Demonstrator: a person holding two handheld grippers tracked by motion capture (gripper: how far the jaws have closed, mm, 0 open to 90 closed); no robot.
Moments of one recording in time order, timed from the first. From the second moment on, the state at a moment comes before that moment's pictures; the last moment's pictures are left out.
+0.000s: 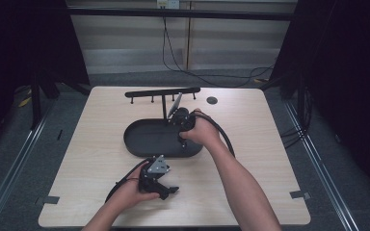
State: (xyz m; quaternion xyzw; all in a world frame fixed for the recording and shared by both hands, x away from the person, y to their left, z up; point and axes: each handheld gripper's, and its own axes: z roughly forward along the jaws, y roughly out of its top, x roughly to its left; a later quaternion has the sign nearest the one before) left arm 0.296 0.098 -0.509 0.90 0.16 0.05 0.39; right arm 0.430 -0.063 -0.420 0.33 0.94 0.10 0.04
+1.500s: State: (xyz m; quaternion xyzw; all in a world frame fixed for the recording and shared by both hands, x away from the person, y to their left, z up) left arm 0.296 0.098 -0.509 0.91 0.16 0.05 0.39; right arm 0.433 -0.074 -0.437 0.33 0.93 0.12 0.06
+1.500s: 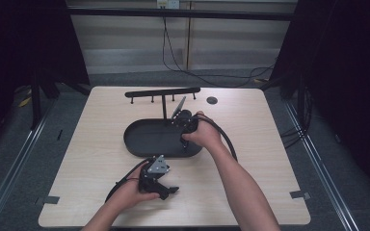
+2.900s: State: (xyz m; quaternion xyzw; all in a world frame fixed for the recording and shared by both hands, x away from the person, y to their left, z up) left arm 0.296 0.098 -0.509 0.90 0.16 0.05 0.39; right arm 0.418 -0.100 -0.429 0.35 0.92 0.14 0.06
